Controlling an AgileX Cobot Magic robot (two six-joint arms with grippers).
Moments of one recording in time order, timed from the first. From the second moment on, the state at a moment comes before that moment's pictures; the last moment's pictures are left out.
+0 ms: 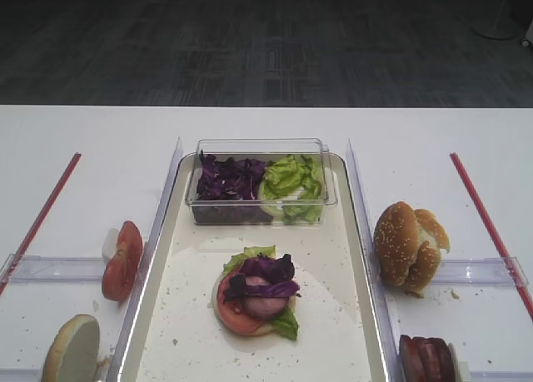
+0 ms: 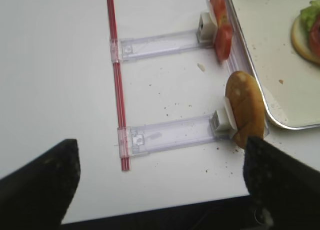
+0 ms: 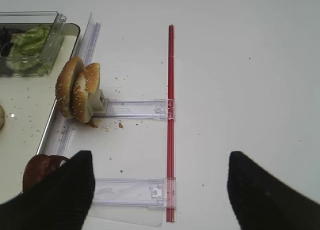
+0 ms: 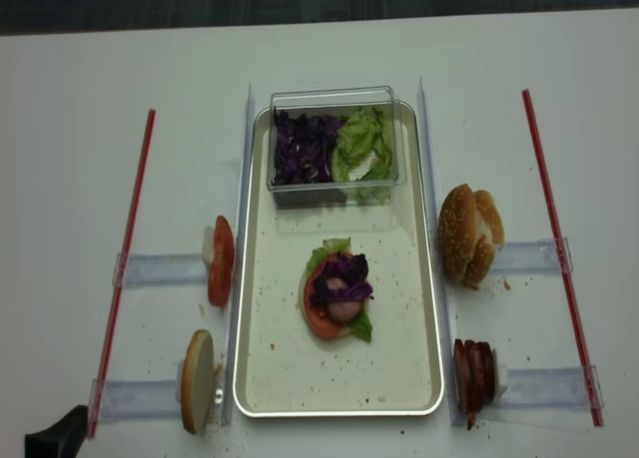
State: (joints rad) left arm -0.02 0.20 -0.50 -0.03 1.19 0.05; right arm 0.01 -0.02 -0.48 0.05 1.13 -0.01
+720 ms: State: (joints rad) left arm -0.02 -0.02 -0.49 0.00 1.19 -0.03; right arm 0.01 -0.02 -0.48 0.05 1.13 -0.01
